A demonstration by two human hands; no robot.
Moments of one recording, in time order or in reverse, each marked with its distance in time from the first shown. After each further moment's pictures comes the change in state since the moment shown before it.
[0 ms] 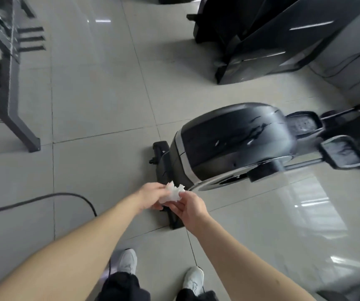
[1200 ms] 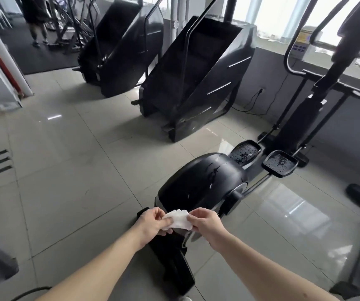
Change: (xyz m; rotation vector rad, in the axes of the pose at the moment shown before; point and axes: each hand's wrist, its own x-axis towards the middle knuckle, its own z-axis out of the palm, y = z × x) left_hand -0.133 0.165 -0.017 0.166 -0.152 0.396; right_hand -0.170 -0.115 0.024 -0.468 0.232 -0.520
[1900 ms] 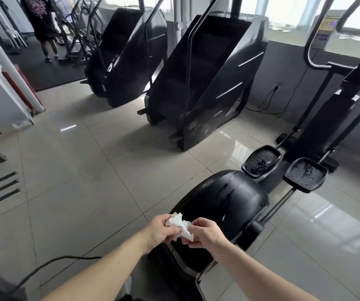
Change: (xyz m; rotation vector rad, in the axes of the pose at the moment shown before) left_hand 0.149 0.072 -0.012 0.030 -0.117 -0.073; right_hand 0.141 -0.061 -0.015 0.204 -0.198 0.081
